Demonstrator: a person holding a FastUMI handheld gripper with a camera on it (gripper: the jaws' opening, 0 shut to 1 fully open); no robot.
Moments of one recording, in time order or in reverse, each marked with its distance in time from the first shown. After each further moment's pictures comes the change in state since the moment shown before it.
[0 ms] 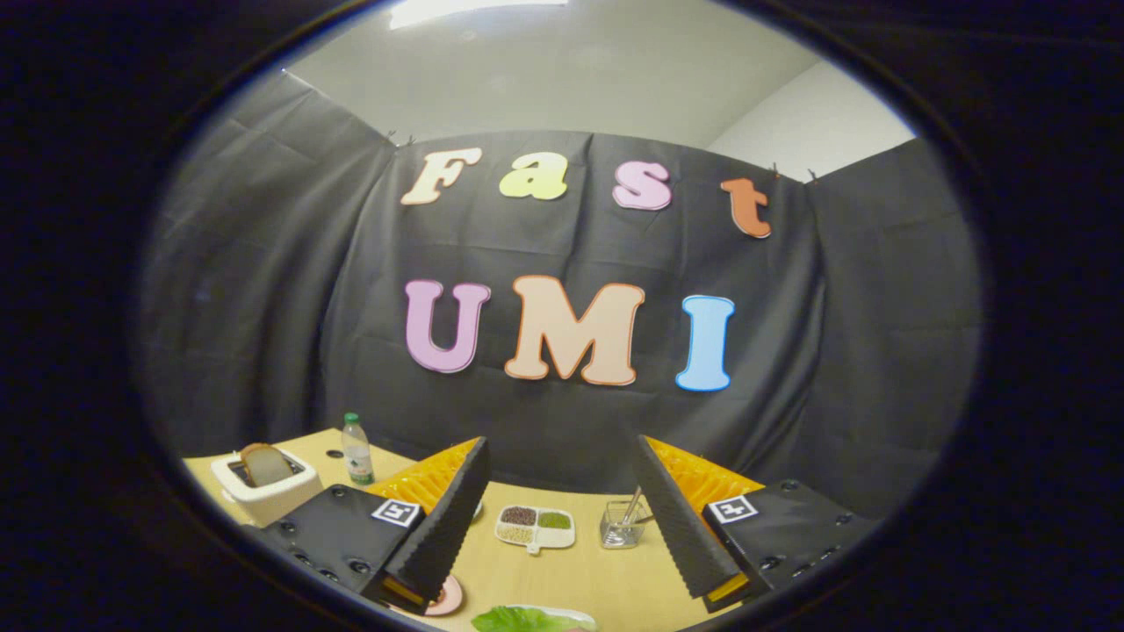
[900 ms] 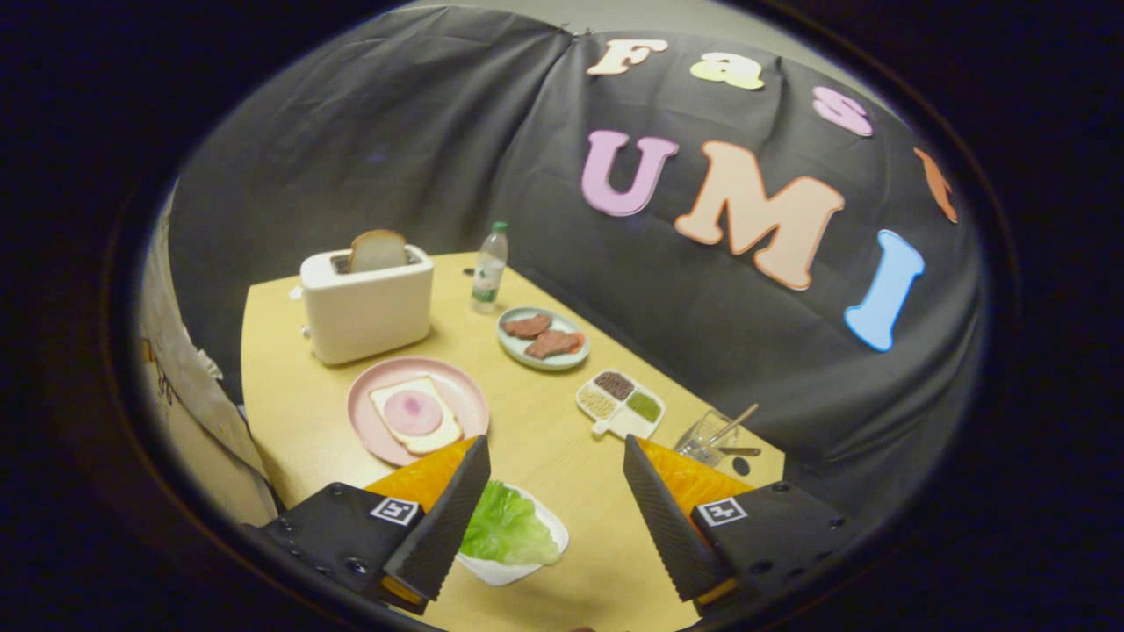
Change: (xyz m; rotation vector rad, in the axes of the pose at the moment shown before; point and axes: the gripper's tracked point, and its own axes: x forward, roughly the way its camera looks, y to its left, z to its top) arm -0.022 0.032 -0.172 -0.335 0.447 0.622
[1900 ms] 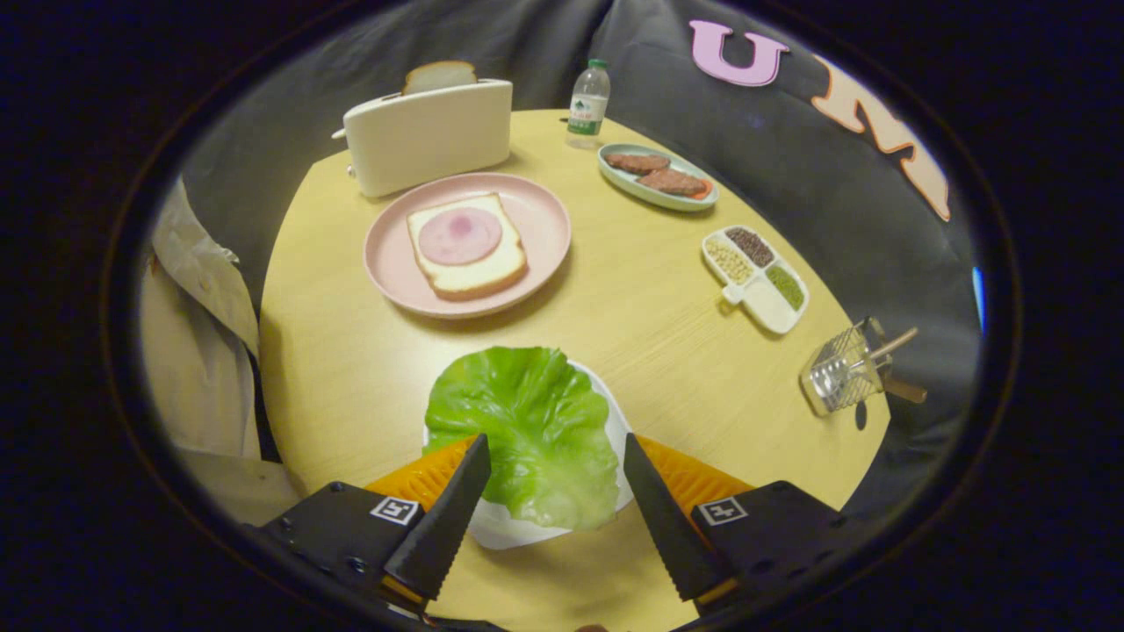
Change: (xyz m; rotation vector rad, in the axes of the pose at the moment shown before) arm 0.075 0.039 -0.158 -0.107 0.431 0.317
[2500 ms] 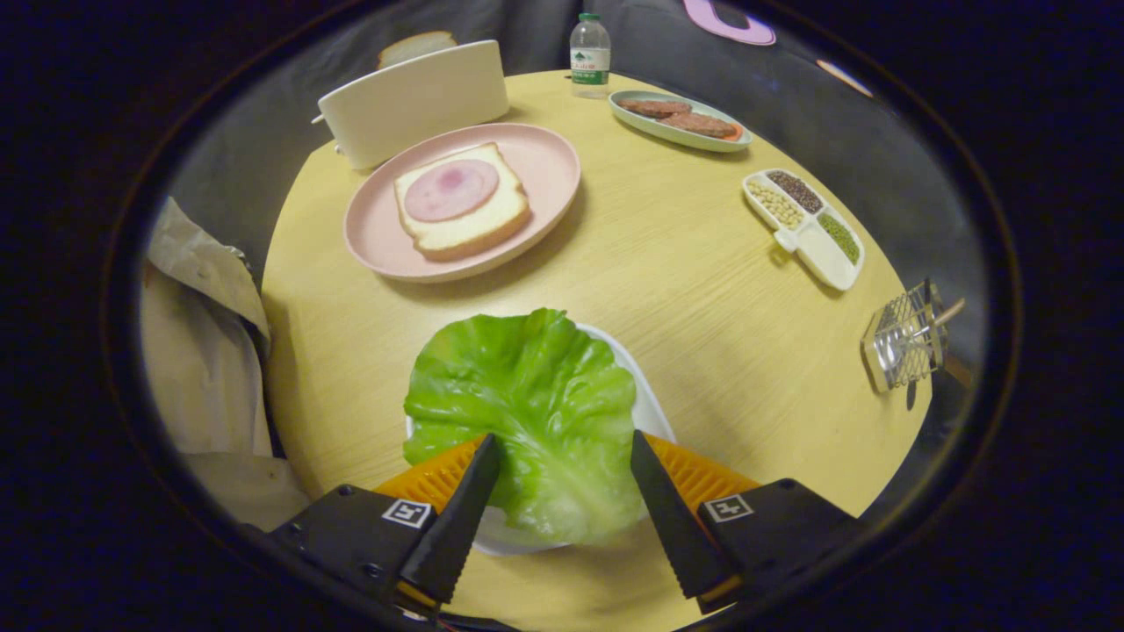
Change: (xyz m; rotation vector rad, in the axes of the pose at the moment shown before) arm 0.023 0.012 -0.022 0.043 0.136 0.118
